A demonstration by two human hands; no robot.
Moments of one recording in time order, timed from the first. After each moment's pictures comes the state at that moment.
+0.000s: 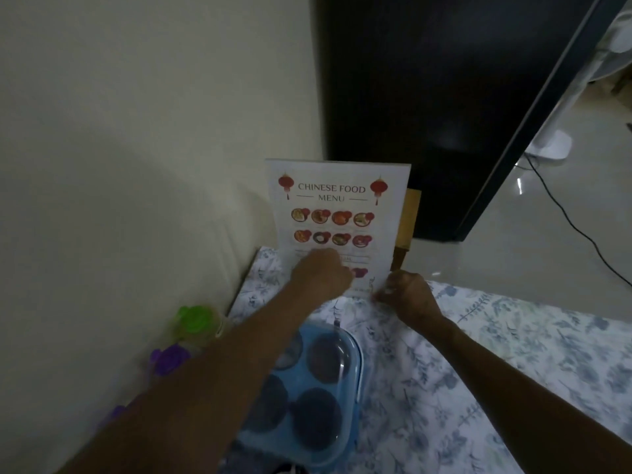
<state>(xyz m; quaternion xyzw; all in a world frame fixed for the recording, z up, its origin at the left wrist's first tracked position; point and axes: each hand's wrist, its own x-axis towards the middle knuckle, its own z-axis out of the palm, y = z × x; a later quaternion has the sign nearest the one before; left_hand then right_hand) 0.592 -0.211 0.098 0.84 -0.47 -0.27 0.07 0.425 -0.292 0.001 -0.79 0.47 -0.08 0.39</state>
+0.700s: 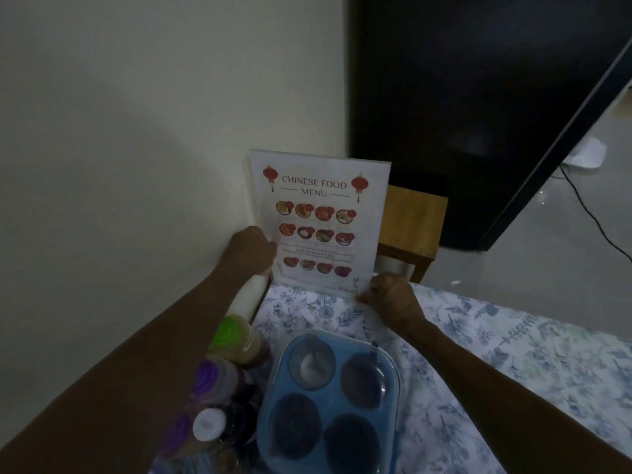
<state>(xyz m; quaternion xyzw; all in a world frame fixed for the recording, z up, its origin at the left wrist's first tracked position) 0.772 -0.172 0.083 0.90 -0.28 -0.26 0.22 0.517 -0.275 -0.009 -0.80 0.45 -0.07 0.39</state>
